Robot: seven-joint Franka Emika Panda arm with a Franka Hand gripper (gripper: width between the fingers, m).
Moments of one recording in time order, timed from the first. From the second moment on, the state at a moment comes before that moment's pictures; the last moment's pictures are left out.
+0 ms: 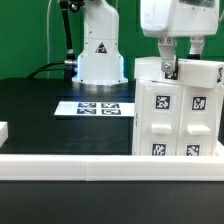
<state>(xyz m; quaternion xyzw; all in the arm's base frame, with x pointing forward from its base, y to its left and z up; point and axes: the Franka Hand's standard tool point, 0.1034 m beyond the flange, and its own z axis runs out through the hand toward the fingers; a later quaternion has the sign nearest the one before) 0.608 0.085 0.152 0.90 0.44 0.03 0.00</state>
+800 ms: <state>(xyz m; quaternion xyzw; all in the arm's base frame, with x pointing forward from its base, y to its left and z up) 0.609 0.084 0.152 0.95 0.32 0.03 0.00</state>
